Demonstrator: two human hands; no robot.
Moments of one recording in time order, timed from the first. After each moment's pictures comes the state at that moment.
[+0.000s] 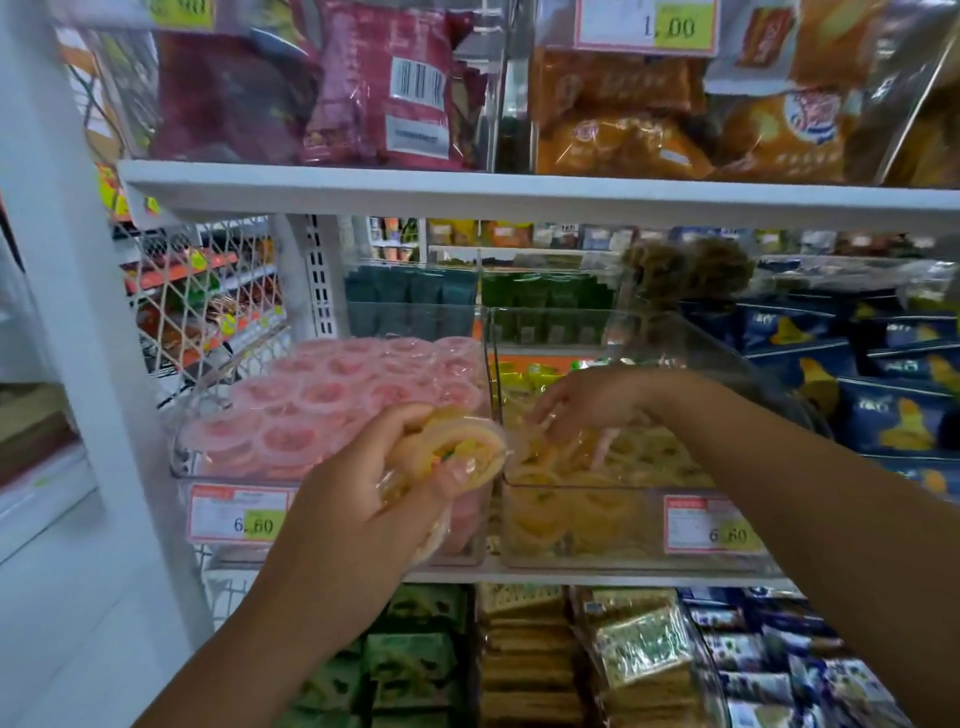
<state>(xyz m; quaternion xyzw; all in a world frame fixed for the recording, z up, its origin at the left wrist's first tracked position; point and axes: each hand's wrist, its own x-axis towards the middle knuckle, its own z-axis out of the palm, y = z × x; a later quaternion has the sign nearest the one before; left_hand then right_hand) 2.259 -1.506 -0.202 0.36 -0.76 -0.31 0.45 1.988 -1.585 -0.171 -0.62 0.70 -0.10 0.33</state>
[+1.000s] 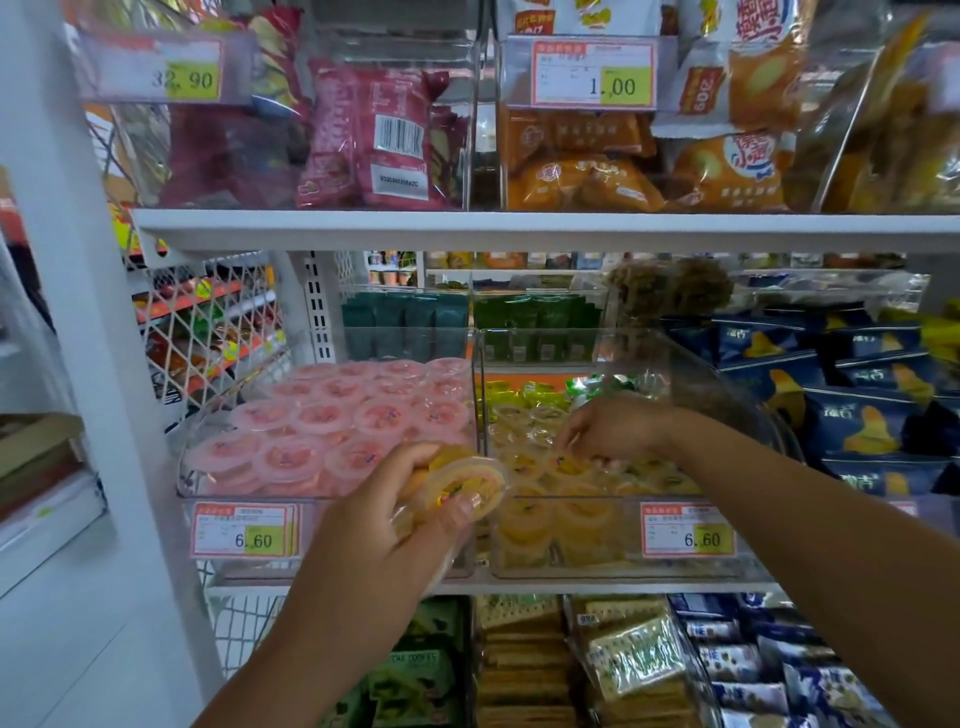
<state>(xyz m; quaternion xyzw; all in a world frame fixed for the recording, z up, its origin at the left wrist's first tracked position) 2.245 -1.488 -0.206 0.37 -0.76 -0.33 0.43 1.966 -1.558 -0.181 -0.63 0.74 -0.10 0.20</state>
